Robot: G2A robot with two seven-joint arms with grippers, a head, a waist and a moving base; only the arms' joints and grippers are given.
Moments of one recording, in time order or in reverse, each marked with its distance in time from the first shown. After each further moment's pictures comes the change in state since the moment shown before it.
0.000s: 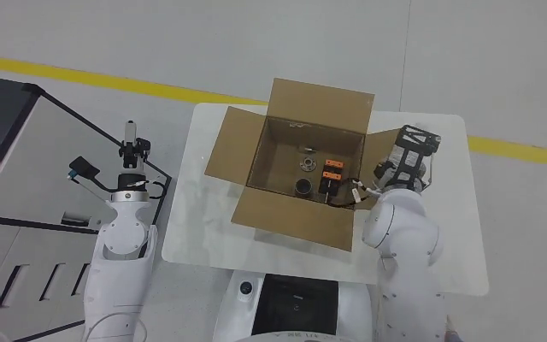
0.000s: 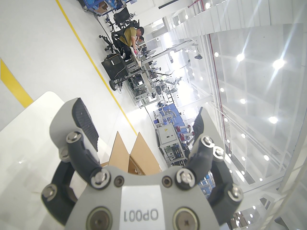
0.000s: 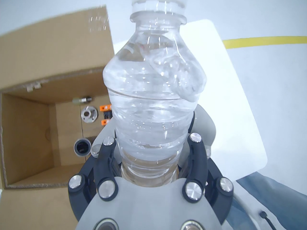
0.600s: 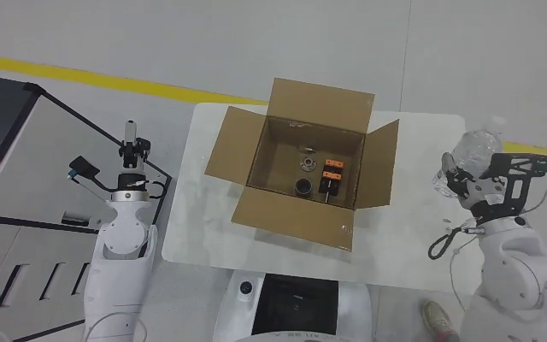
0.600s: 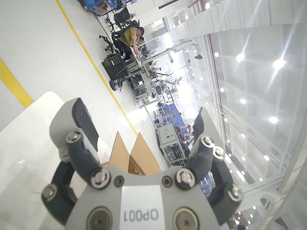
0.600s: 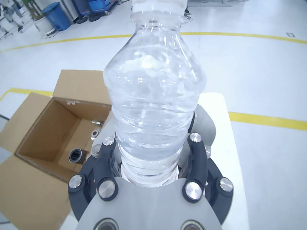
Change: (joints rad) left arm 0.000 0.000 0.000 0.000 0.000 0.000 0.000; right arm -0.204 0.069 0.670 -0.056 0.767 -0.905 -0.481
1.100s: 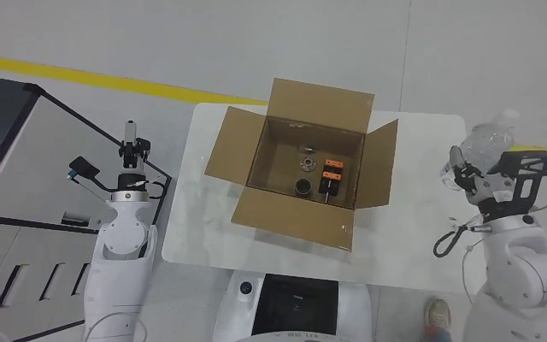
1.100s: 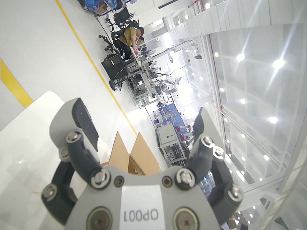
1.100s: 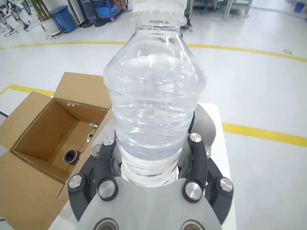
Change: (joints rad) left arm 0.000 0.000 0.000 0.000 0.000 0.000 0.000; right arm 0.054 0.013 -0.015 0.094 -0.093 -0.032 -0.205
